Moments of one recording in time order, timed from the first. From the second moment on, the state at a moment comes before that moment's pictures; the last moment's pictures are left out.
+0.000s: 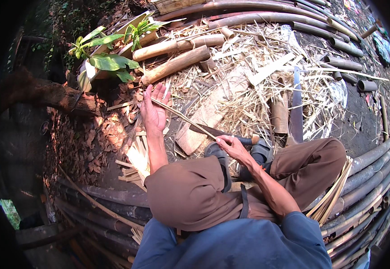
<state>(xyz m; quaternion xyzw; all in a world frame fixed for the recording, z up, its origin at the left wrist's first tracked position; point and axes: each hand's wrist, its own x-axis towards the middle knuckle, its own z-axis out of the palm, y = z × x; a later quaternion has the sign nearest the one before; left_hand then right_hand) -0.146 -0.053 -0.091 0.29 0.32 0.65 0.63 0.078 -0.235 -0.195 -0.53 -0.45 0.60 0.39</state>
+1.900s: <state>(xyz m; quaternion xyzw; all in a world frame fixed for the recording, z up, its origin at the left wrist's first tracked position) -0.156 -0.079 -0.056 0.42 0.44 0.70 0.37 0.127 -0.233 -0.261 -0.76 -0.58 0.16 0.24</state>
